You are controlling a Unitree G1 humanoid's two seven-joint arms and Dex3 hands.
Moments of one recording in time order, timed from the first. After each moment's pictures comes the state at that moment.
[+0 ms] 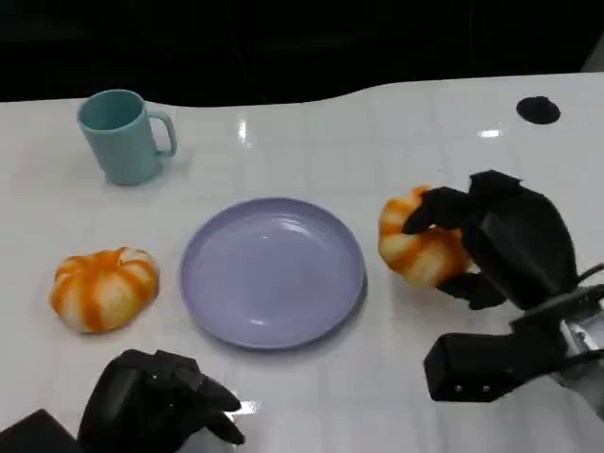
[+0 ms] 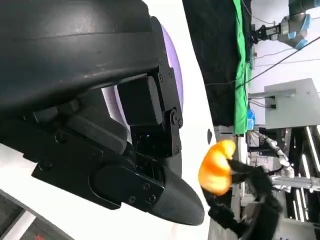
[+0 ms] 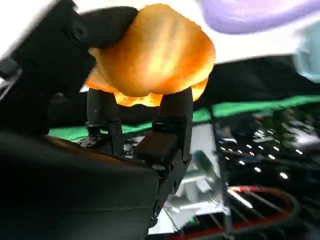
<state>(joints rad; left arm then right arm) 0.03 0.00 0.07 0.55 -0.24 -0.61 -0.53 -0.50 -0.32 0.44 0.59 -0.79 -0.39 -0.63</state>
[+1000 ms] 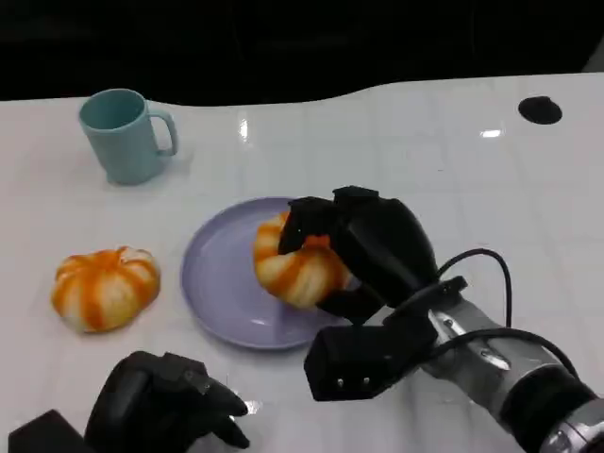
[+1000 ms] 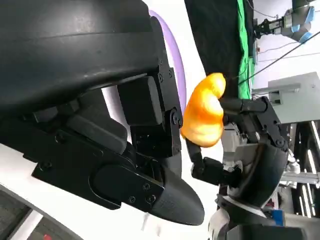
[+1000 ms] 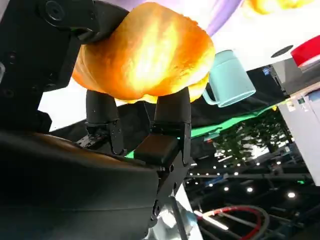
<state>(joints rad) 0.02 -0.01 0.06 0.56 -0.20 -0.62 -0.52 -0.69 0.02 0.53 0.93 -0.76 -0.45 -0.60</state>
